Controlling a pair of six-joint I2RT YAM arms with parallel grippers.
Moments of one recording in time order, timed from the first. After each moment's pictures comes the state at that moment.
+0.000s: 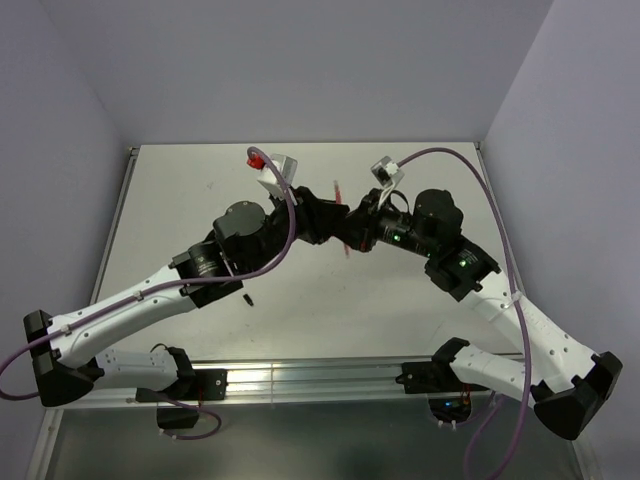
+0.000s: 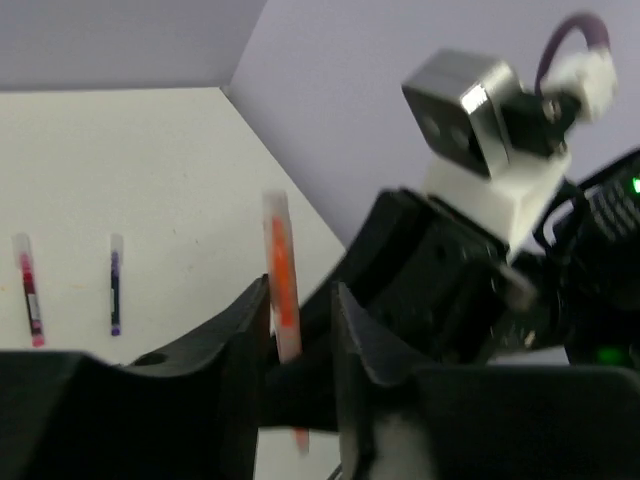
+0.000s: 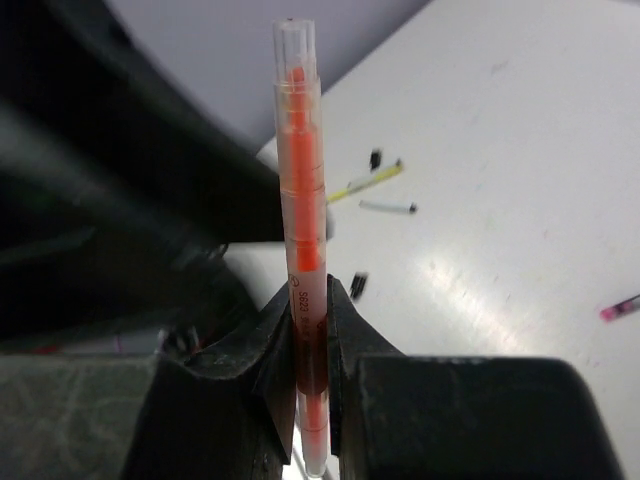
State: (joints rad) left arm -1.06 1.19 1.19 0.03 -0.27 -0.56; right arm 0.65 0.96 0.98 -0.18 -0.43 0.41
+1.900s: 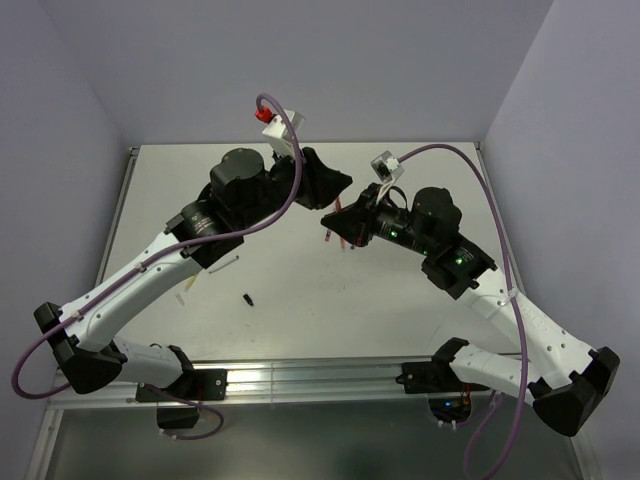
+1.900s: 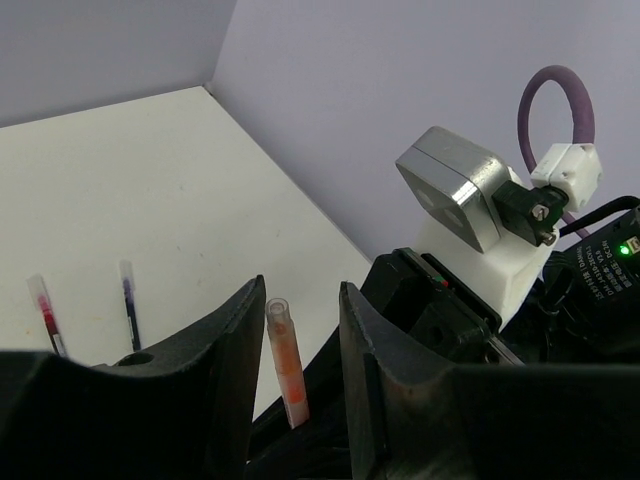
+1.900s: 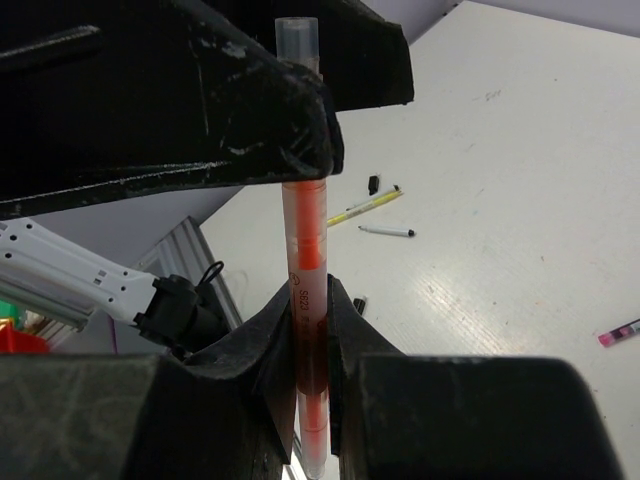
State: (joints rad) left arm -0.90 1.34 1.52 -0.20 0.01 -0.49; right arm 0.65 0.98 1.01 -0.08 -0.38 0.43
